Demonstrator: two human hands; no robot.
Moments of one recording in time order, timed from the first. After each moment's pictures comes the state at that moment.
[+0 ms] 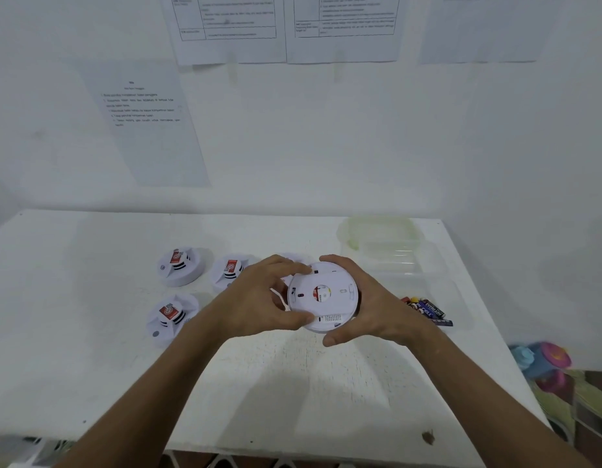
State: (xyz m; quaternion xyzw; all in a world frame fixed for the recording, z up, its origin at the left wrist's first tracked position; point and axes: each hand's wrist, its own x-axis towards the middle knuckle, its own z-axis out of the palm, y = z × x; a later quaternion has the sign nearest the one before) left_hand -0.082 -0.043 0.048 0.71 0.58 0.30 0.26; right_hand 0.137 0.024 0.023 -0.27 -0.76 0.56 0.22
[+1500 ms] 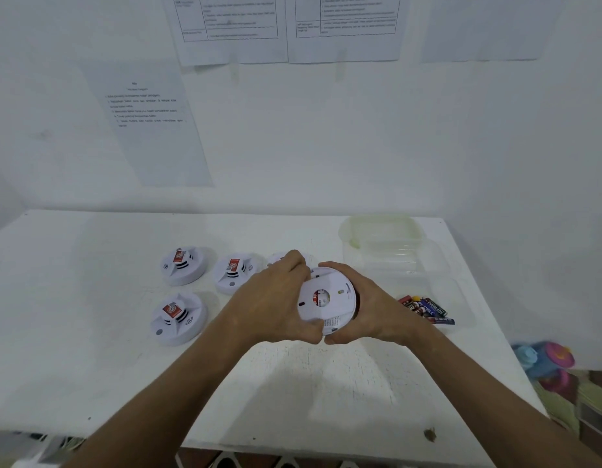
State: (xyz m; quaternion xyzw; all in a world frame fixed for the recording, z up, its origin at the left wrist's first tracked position) left_hand -0.056 -0.042 0.053 0.77 0.62 0.13 0.05; right_hand 0.135 0.029 0.006 -0.27 -0.76 0.56 0.21
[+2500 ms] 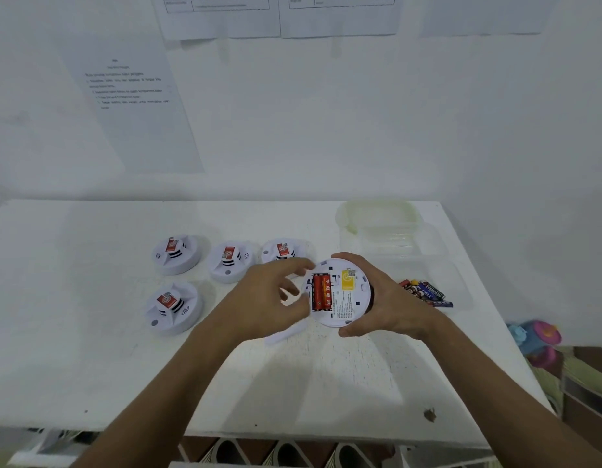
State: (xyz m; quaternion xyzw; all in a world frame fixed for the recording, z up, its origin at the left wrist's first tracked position) left_hand -0.069 -0.052 0.029 0.70 0.60 0.31 0.25; right_hand 0.155 0.024 -0.001 -0.32 -0.75 0.55 0.19
